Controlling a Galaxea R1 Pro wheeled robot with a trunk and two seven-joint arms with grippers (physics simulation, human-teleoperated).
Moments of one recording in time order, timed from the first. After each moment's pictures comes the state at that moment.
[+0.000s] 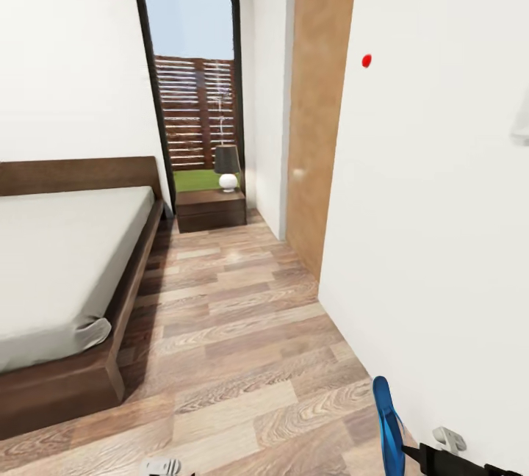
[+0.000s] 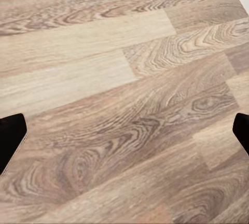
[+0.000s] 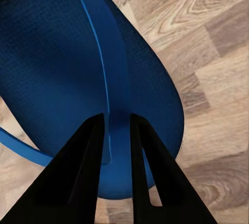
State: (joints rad) left arm -0.09 0.03 0.17 -0.74 -0.02 0.06 -0.47; right arm -0.48 -0.39 0.04 -0.11 -0.41 0.16 0.82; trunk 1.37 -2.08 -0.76
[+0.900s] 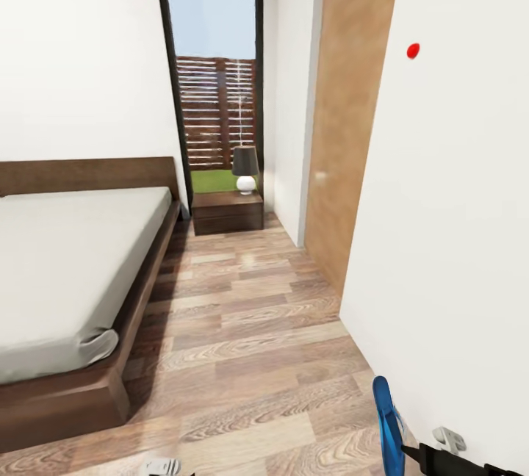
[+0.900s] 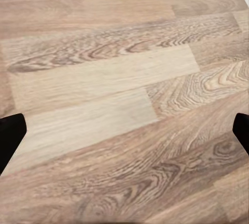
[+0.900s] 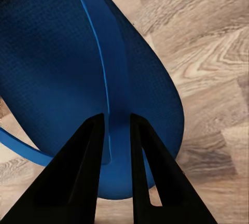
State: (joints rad) left arm -0.09 0.03 0.17 -0.74 -0.02 0.06 -0.47; right arm -0.48 -0.39 0.04 -0.11 -0.41 0.16 0.82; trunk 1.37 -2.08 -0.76
